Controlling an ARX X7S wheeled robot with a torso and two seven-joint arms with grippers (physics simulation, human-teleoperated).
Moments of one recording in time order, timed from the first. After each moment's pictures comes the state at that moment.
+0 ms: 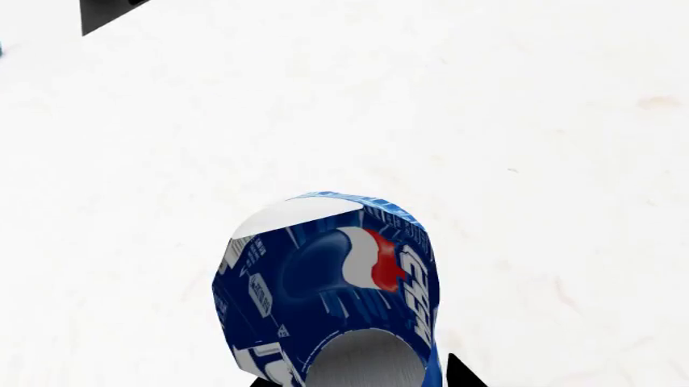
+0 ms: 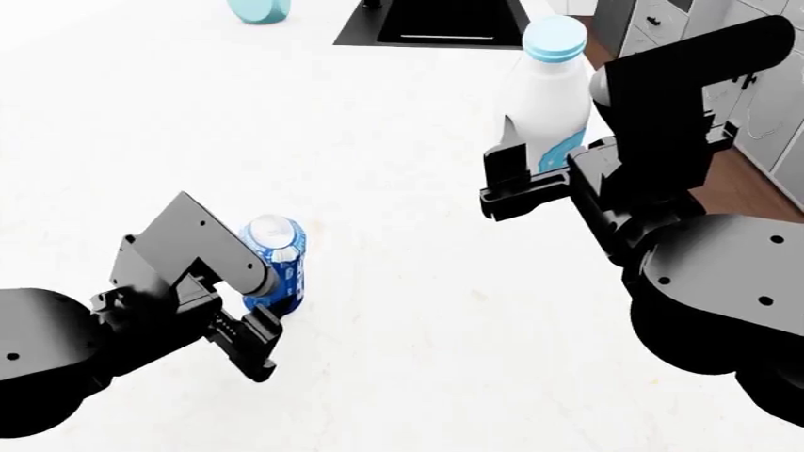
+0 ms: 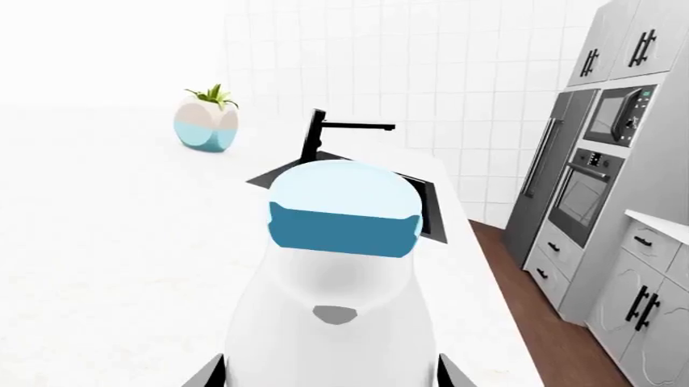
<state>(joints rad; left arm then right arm) -0.93 -0.90 0.47 0.54 -1.19 -1.23 -0.15 1.10 0.65 -0.46 -0.52 1.26 1.05 0.84</state>
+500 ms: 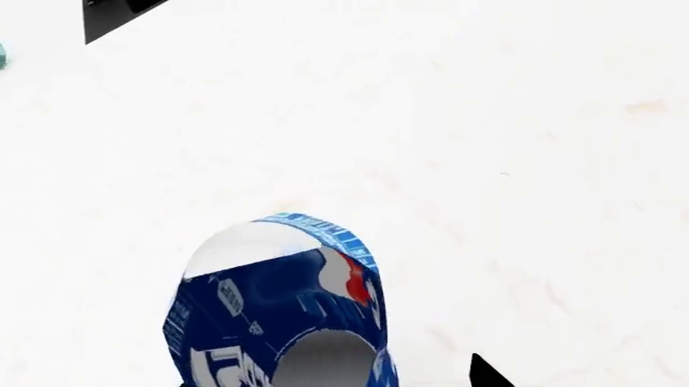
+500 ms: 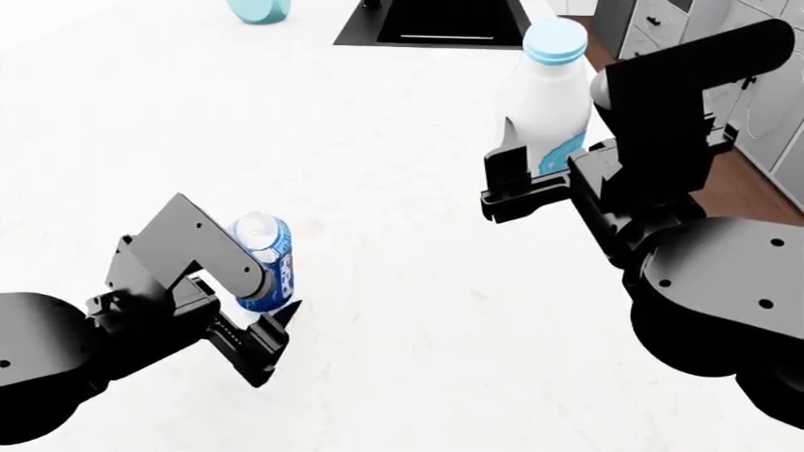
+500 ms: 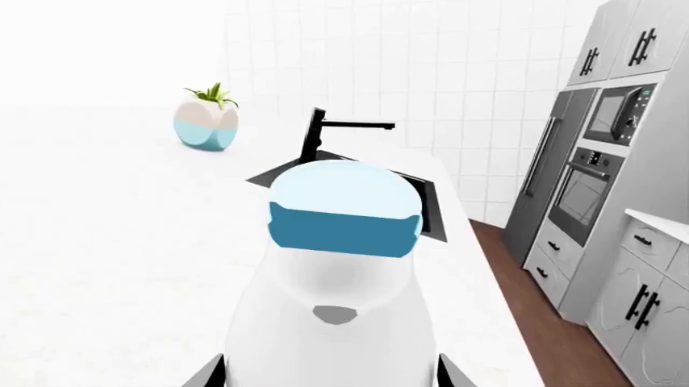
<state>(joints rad) -0.92 -0.91 0.46 0.56 -1.21 -1.22 -0.17 1.10 0.65 -0.46 -0.53 1.26 1.04 0.84</state>
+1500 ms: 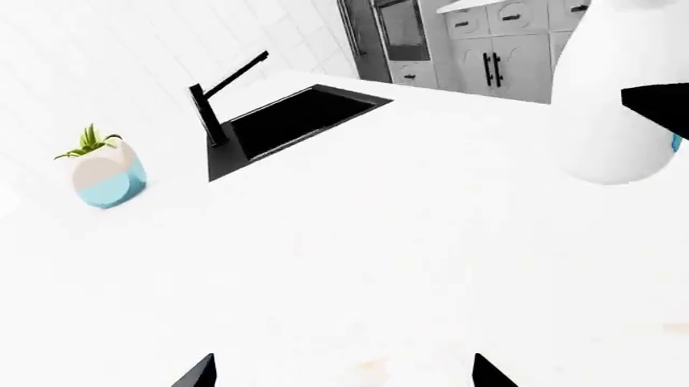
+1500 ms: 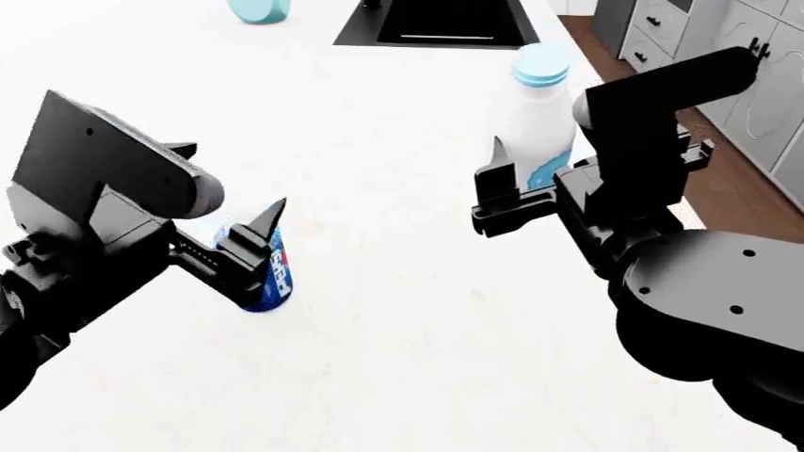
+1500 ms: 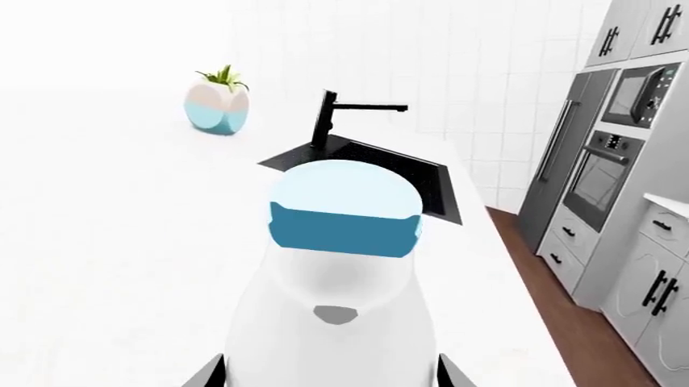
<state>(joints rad) -0.99 -0.91 0.27 0.62 -1.37 -1.13 -0.37 1.06 0.65 -0.50 -0.51 1.23 1.00 0.81</state>
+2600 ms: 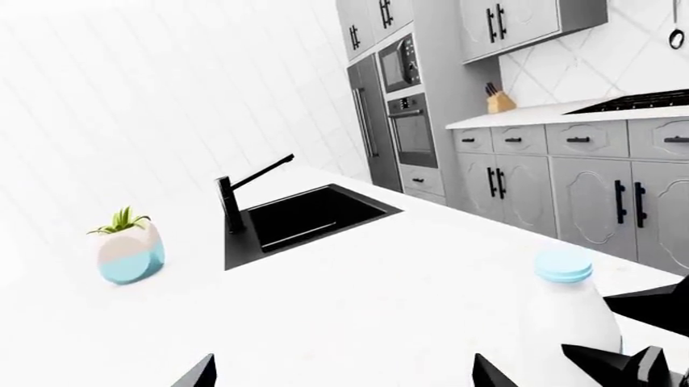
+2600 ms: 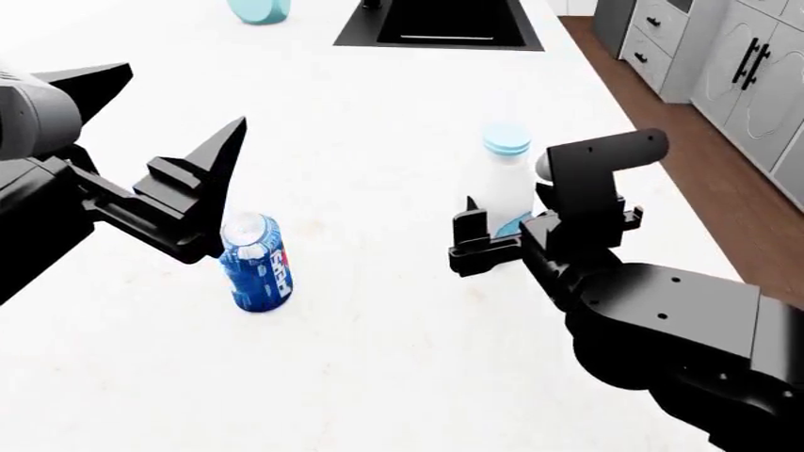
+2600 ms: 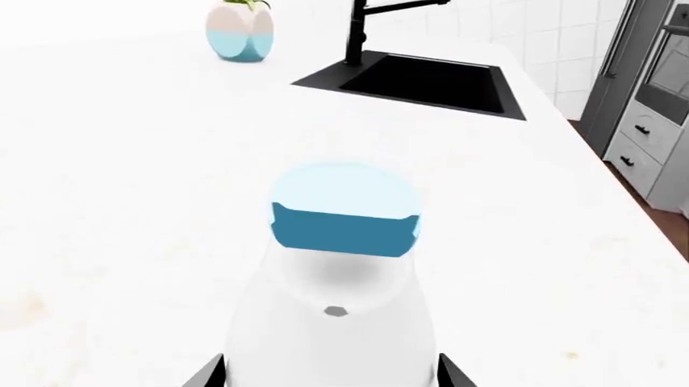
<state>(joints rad) -0.99 -0.97 0.07 0.68 -1.56 -1.00 -0.45 0.90 0.57 -0.52 -0.36 1.19 0.89 0.72</state>
